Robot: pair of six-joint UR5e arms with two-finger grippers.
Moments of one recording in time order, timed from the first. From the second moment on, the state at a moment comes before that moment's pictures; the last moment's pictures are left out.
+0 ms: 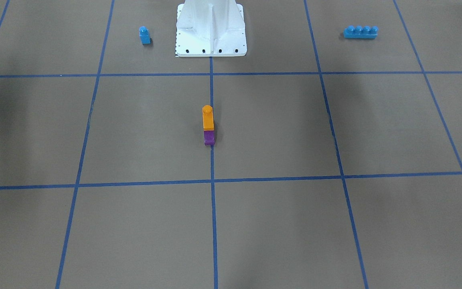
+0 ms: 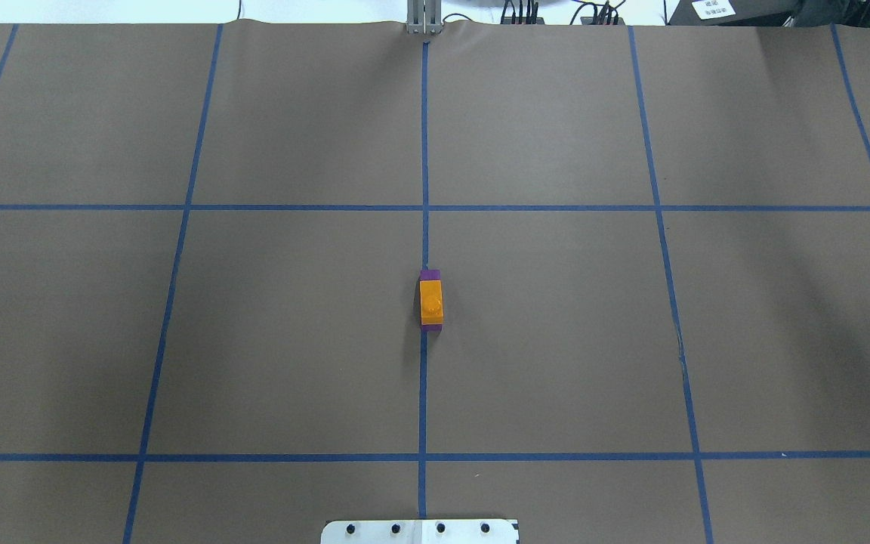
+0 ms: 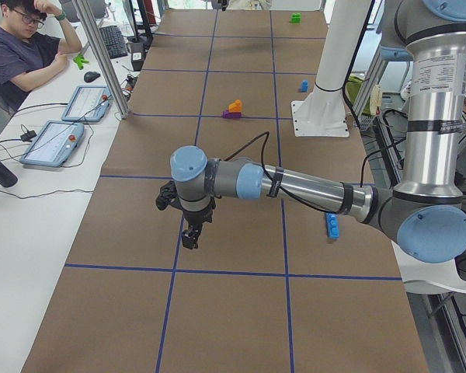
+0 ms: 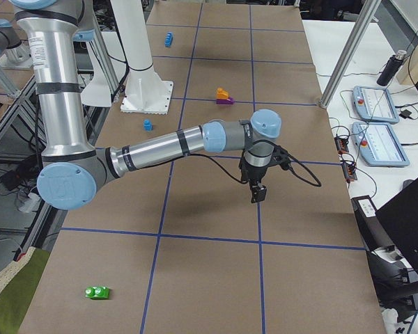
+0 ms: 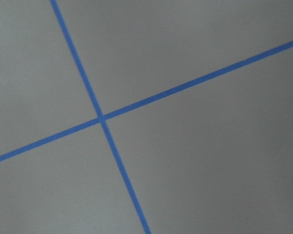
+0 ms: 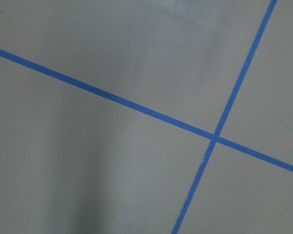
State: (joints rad) left arm -1.50 -1.53 -1.77 -1.50 -2.31 0.24; right arm 1.45 -1.50 1.78 -1.77 2.24 -0.20
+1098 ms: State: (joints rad) left arm -1.65 -1.41 -1.73 -1.58 -2.35 0.11; right arm 1.59 -1.64 1.79 -1.77 2.25 -0.23
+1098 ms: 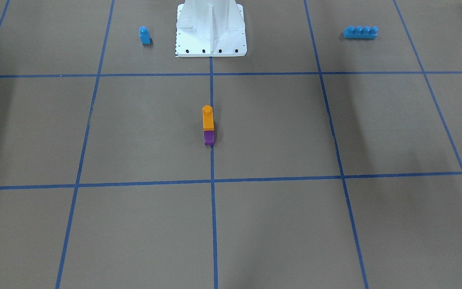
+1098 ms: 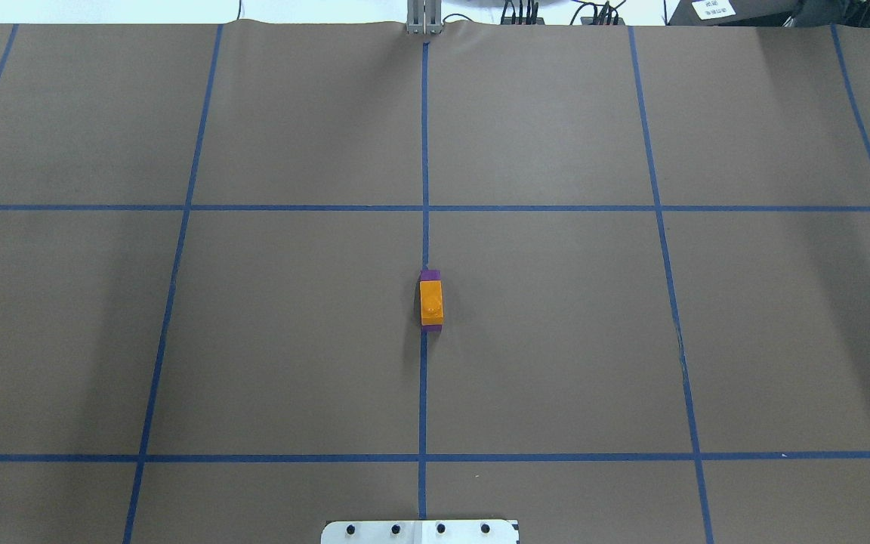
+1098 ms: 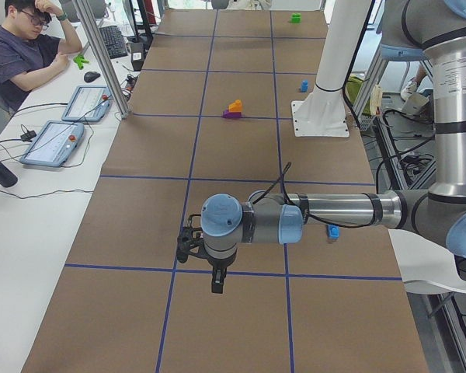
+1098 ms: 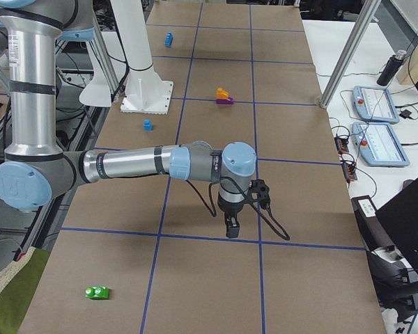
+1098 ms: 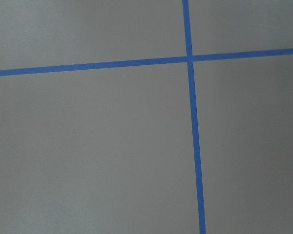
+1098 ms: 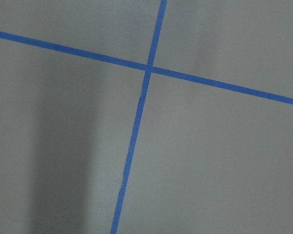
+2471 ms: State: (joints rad) left arm -1.66 -1.39 -1.82 -1.59 -2.35 0.10; right arm 1.59 -1.68 1.81 -1.76 2.25 -0.21
